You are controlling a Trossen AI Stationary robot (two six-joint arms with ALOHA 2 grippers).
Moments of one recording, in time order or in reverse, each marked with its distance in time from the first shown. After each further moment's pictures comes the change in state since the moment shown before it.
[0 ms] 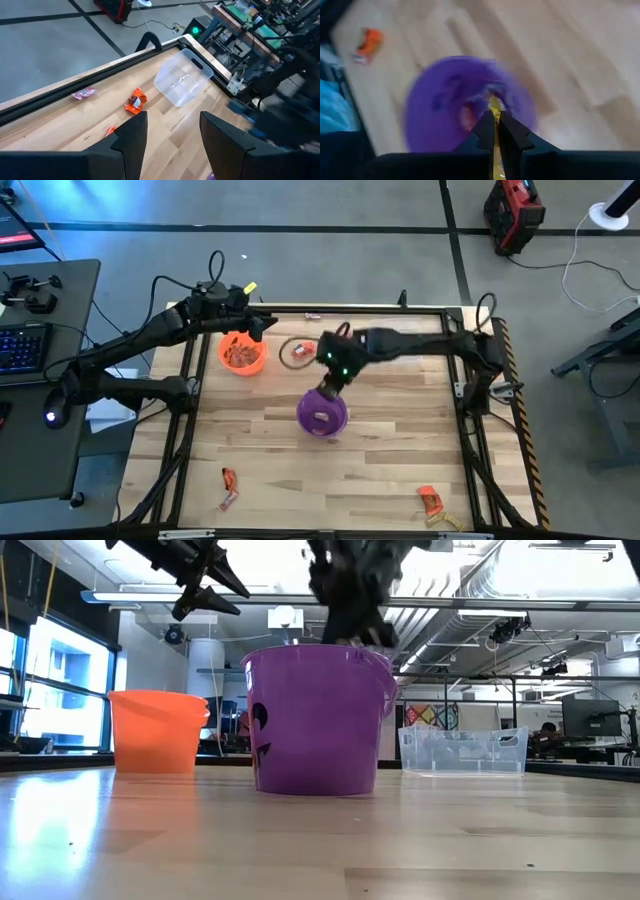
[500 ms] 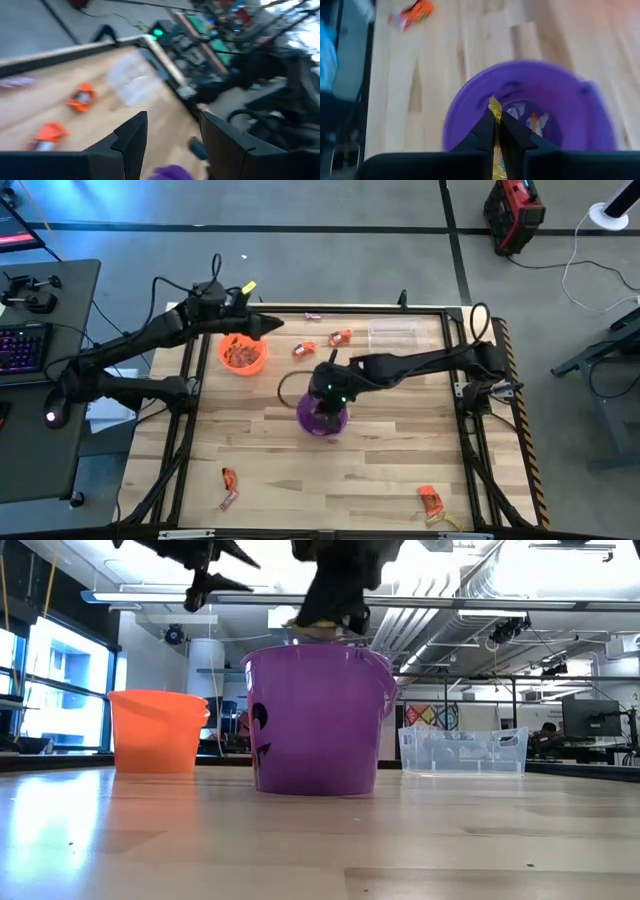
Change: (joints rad) left arm -0.046 0.000 0.000 0.111 0.142 -0.223; right arm 0.180 0.006 -0.050 0.189 0.053 -0.264
